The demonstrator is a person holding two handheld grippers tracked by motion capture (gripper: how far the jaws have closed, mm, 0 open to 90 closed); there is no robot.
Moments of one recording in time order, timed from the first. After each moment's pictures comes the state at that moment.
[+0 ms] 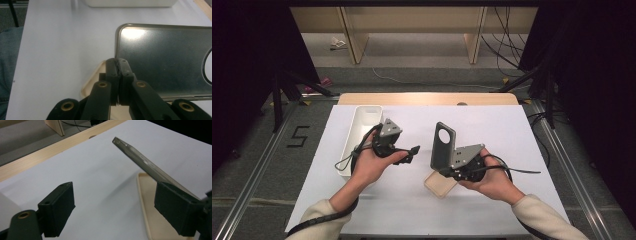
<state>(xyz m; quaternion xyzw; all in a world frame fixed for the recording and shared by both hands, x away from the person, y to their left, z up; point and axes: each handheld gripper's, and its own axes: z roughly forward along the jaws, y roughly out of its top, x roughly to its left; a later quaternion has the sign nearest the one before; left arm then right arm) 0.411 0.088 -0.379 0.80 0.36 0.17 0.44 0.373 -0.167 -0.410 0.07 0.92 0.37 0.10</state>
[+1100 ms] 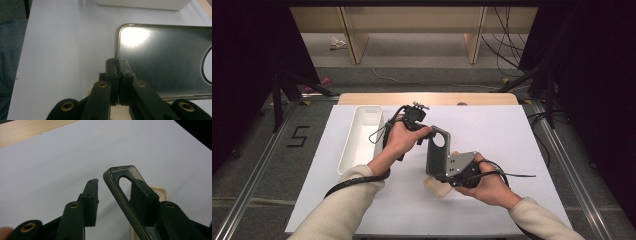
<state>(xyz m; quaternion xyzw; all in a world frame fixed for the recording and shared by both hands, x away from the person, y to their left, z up) 0.472 0.031 -0.380 0.81 0.44 0.08 0.37 0.361 -0.154 -0.413 0.04 0.93 0.35 0.12</state>
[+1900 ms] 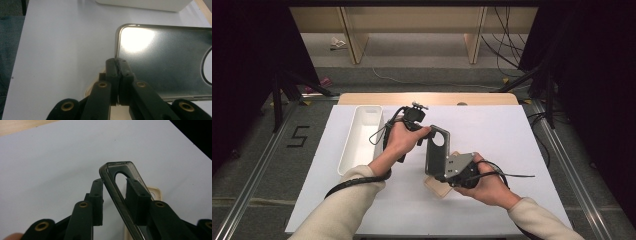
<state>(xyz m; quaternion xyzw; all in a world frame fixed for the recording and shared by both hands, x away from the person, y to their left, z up) 0.470 0.031 -0.379 0.80 0.46 0.06 0.38 0.360 -0.150 -0.413 0.03 0.93 0.34 0.13</state>
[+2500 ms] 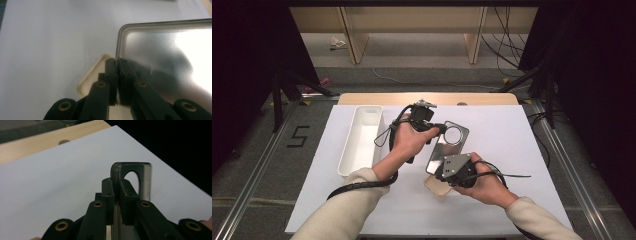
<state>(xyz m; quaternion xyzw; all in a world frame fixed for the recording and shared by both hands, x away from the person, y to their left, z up) 0.445 0.012 -0.351 0.80 0.39 0.09 0.45 0.367 -0.149 -0.423 0.04 0.94 0.32 0.15</state>
